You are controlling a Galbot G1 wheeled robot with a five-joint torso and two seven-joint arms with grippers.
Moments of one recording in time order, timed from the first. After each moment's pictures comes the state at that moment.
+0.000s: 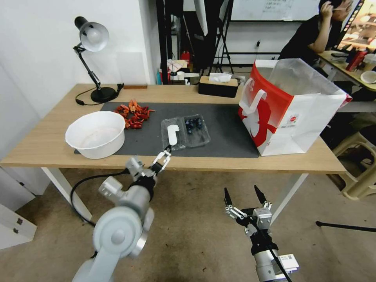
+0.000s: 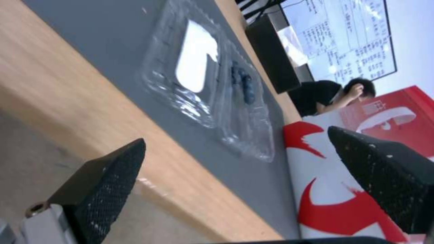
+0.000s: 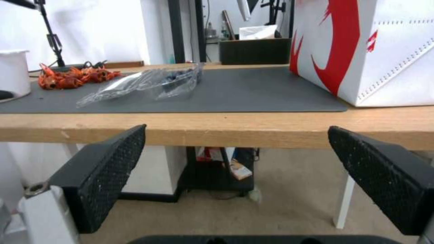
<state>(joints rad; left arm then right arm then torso) 1.22 -1.33 -0.20 -2.20 -1.35 0.16 -0.68 -1.77 1.23 0.28 2.10 0.14 0.30 0.24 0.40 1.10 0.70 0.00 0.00</state>
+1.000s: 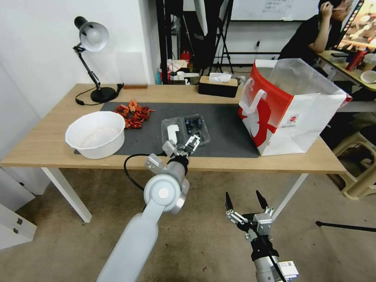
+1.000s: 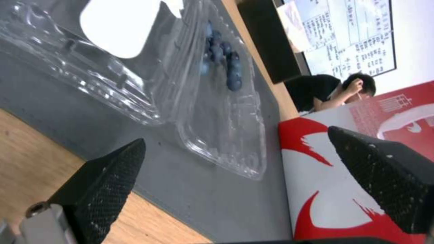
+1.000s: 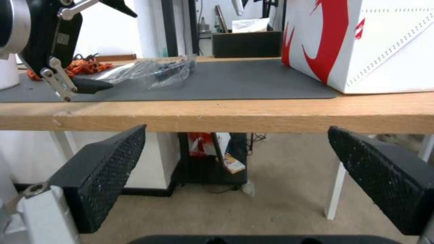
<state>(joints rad) 0.97 -1.45 -0.07 -1.91 -1.33 0.09 -0.68 -1.80 1.25 0.29 2.09 0.11 0.32 0.25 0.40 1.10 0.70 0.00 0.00</state>
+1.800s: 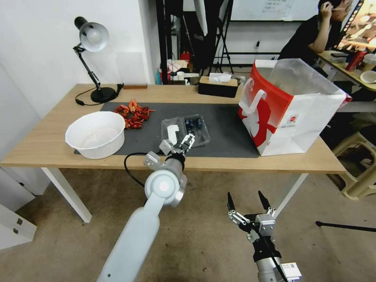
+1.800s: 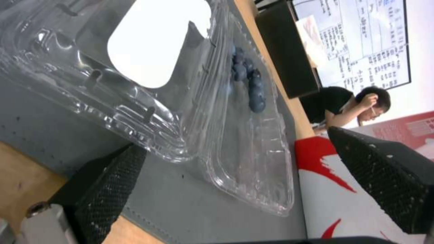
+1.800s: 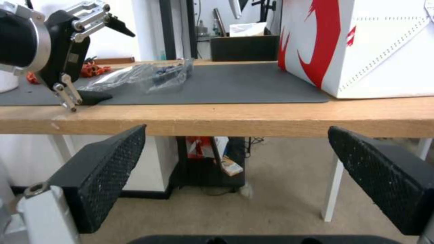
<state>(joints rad) 0.94 -1.47 -0.10 -1.82 -1.33 0.06 -0.67 -1.81 1.25 0.29 2.10 0.11 0.32 0.25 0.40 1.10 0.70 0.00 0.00</state>
